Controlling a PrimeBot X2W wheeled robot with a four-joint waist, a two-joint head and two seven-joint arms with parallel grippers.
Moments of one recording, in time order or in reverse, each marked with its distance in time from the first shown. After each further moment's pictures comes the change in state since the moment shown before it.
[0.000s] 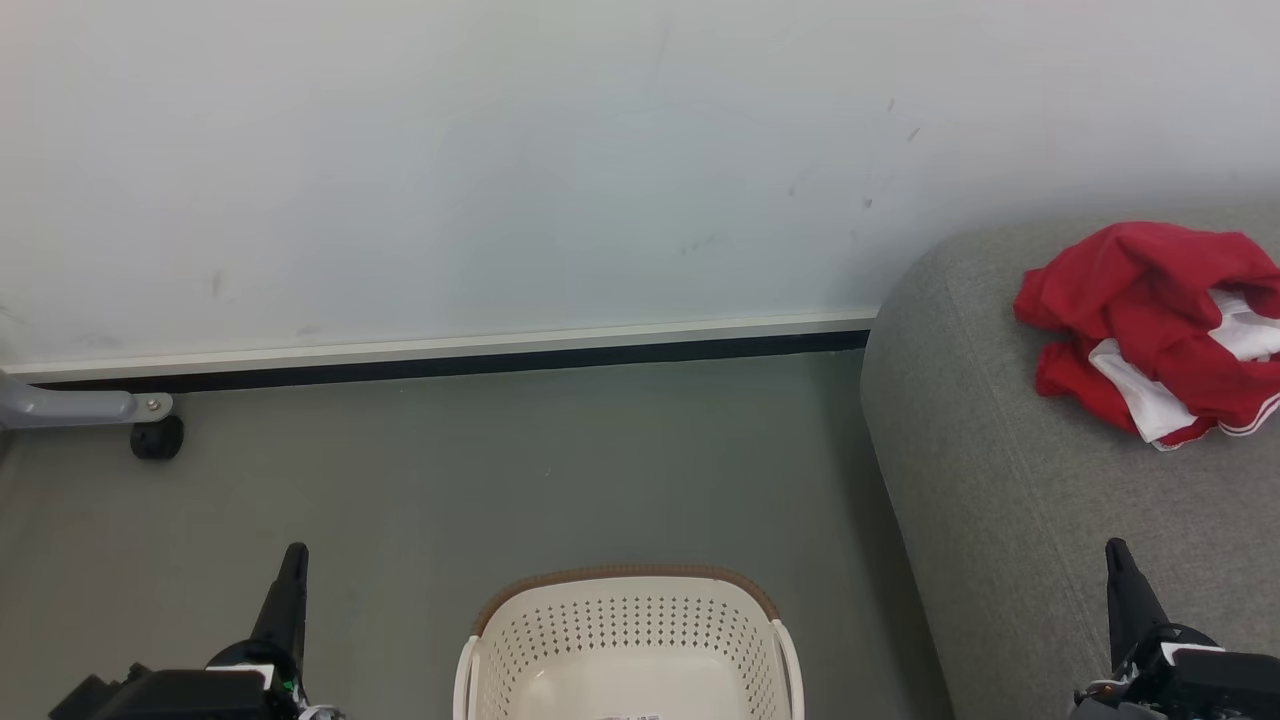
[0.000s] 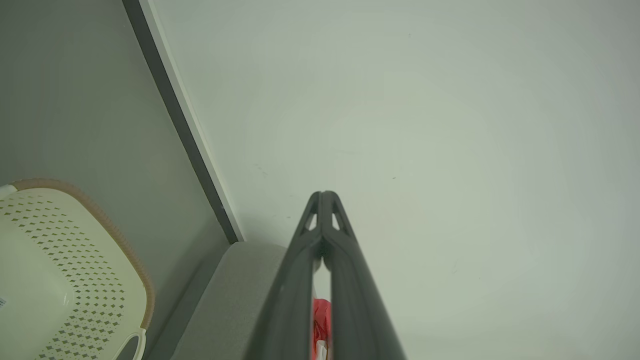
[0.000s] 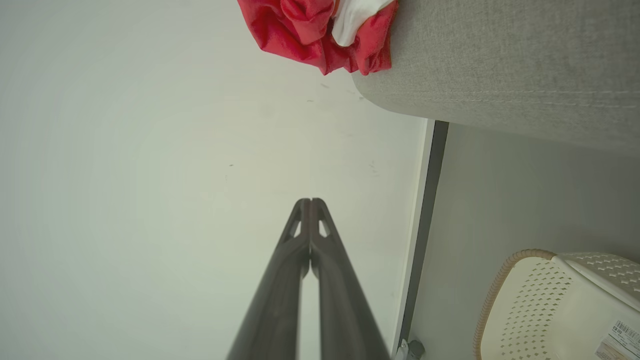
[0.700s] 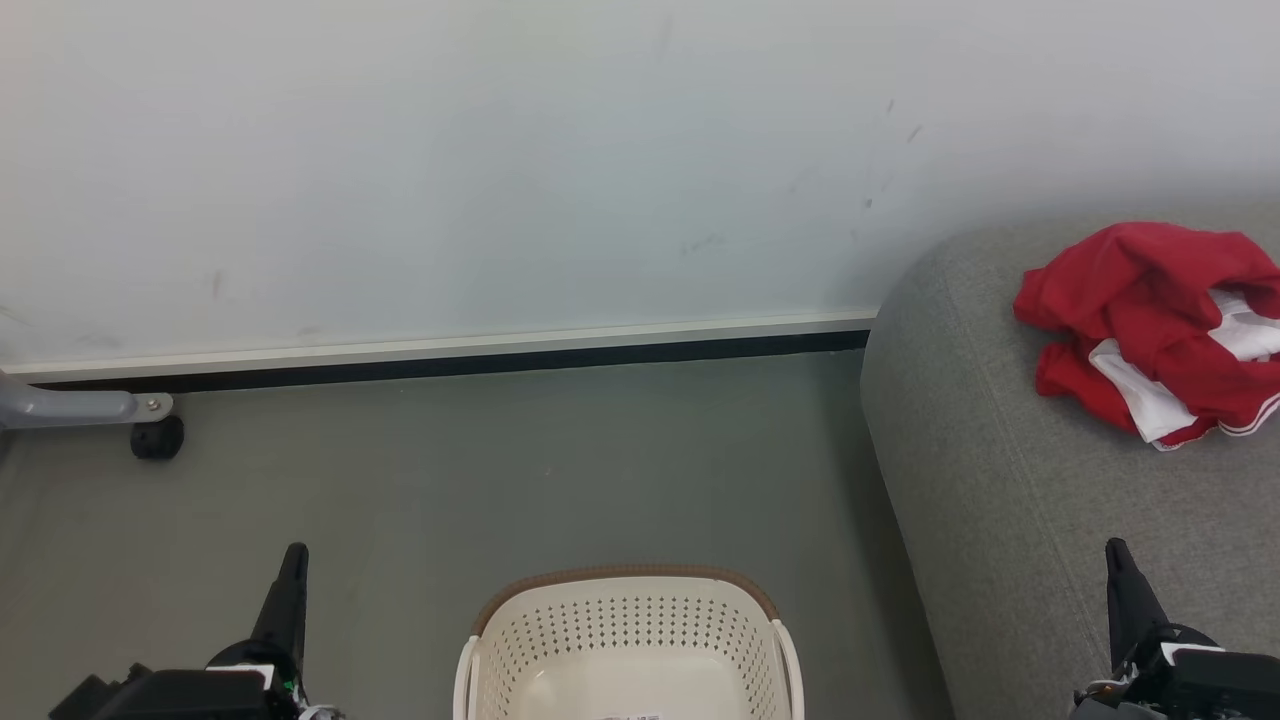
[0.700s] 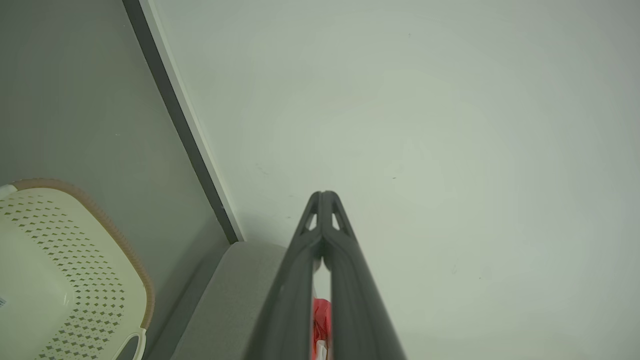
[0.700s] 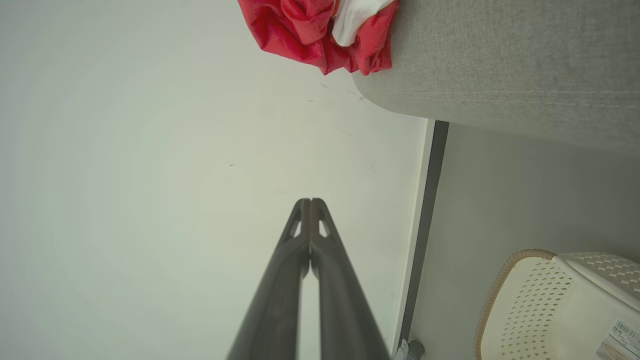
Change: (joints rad) left arm 0.000 0.000 0.000 0.001 0.000 0.000 0.000; right arm 0.000 0.000 0.000 0.000 0.000 0.001 0.000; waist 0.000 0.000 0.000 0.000
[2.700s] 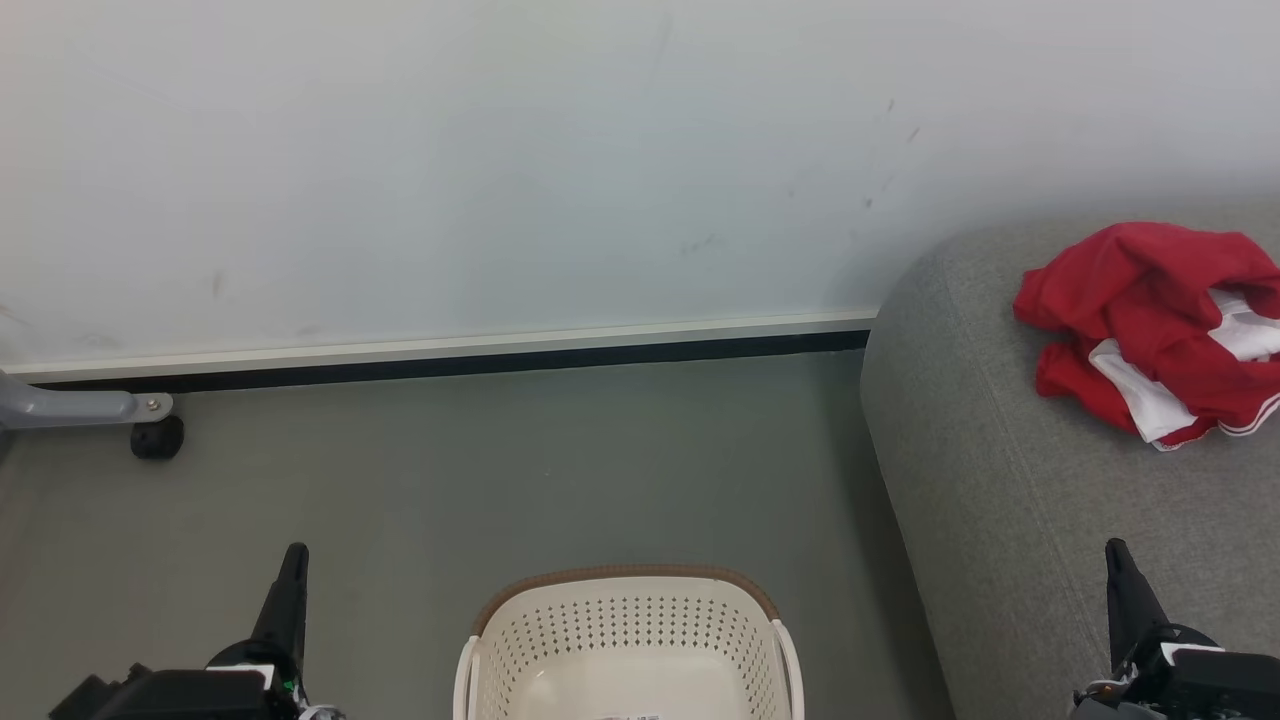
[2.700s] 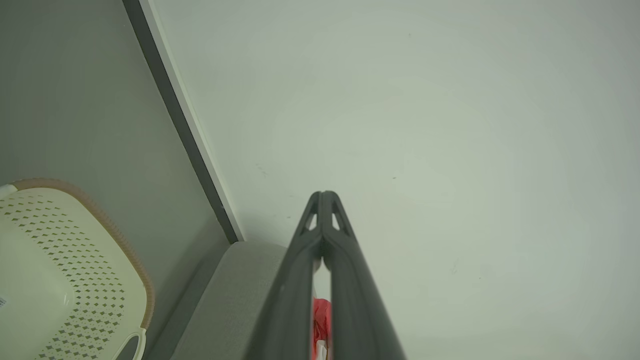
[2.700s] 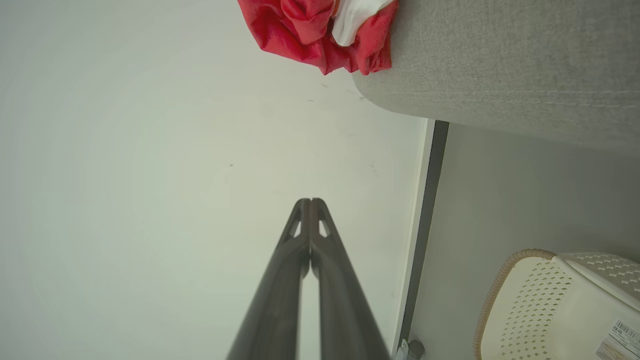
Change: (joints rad) left arm 0.000 0.000 0.000 0.000 0.000 0.000 0.000; right arm 0.000 0.000 0.000 0.000 0.000 0.000 0.000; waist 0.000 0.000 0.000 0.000
